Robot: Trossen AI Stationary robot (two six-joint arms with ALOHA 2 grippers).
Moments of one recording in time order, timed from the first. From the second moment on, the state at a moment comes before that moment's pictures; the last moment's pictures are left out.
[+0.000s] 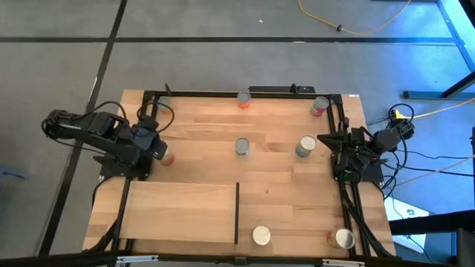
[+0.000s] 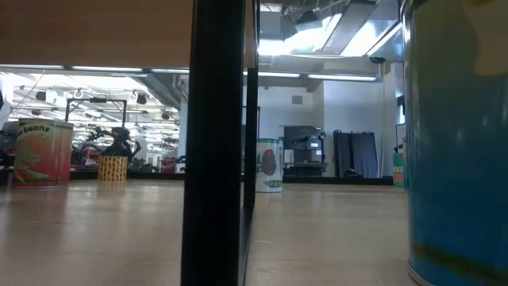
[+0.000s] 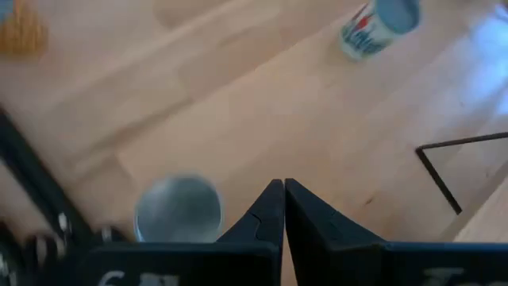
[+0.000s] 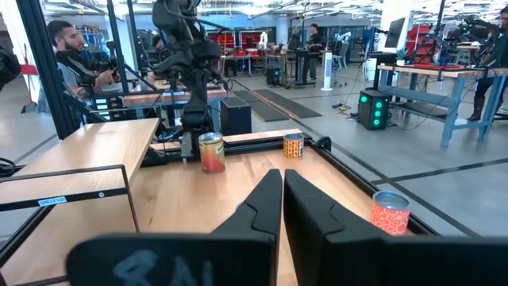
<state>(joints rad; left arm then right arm) -0.21 0.73 0.98 -1.31 -0.33 -1.21 0.59 0.00 0.38 -0.33 0.83 0.02</state>
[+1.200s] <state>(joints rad) -0.21 1.10 0.98 -1.42 -0.29 -1.60 0.59 0.00 0.38 -0.33 0.81 0.02</state>
